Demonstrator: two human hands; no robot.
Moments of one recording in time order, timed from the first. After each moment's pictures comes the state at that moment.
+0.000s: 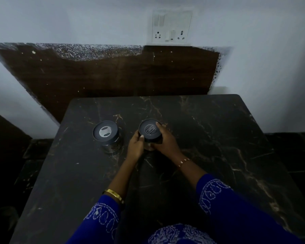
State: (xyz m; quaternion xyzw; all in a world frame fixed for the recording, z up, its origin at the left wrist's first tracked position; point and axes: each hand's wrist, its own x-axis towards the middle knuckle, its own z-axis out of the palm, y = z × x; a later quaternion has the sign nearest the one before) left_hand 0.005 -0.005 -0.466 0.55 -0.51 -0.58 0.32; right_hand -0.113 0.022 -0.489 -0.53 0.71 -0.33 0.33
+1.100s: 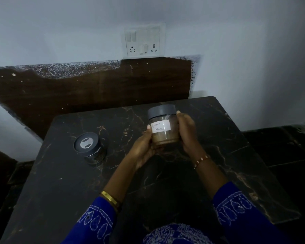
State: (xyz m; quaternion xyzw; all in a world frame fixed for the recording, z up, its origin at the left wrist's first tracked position) left_hand -0.052 0.039 -0.407 0.36 -0.43 -0.80 0.22; right_hand -0.189 0.073 -0.395 -0.23 0.64 -0.64 0.35
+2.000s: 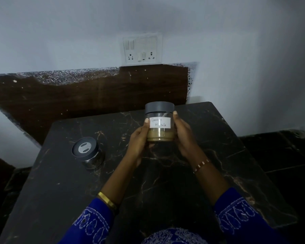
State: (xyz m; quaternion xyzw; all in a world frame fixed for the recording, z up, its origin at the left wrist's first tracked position) left_hand -0.059 0.042 -0.383 0.42 -0.51 -0.68 0.32; right_hand -0.188 0.083 -0.378 -0.22 0.58 -0.64 0.46
